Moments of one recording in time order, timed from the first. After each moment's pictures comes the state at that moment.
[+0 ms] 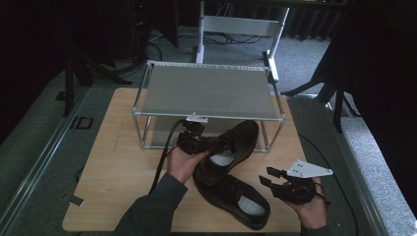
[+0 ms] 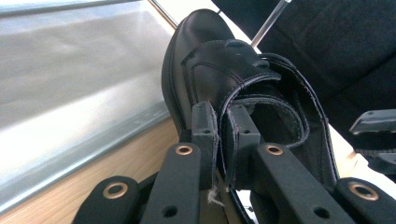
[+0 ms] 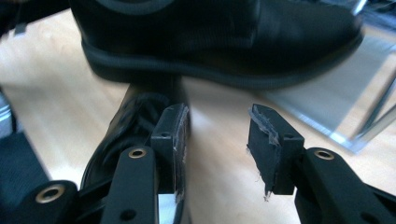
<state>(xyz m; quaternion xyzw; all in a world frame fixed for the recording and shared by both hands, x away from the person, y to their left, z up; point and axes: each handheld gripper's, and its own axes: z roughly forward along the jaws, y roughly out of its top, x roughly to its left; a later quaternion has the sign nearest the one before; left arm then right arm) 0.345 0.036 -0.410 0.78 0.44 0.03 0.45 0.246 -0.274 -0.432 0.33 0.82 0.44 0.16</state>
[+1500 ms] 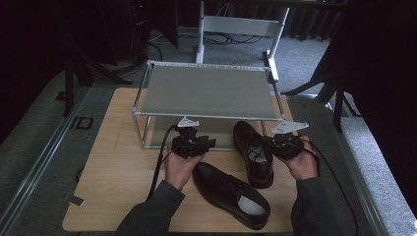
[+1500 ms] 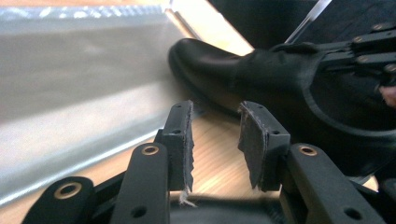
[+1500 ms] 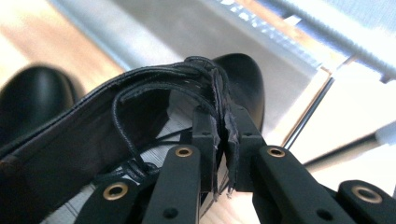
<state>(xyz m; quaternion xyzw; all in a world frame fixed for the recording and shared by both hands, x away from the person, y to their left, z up) 0.334 0.061 -0.432 0.75 0.47 0.06 0.47 0.354 -0.261 -0.418 0.32 0.86 0.33 0.22</state>
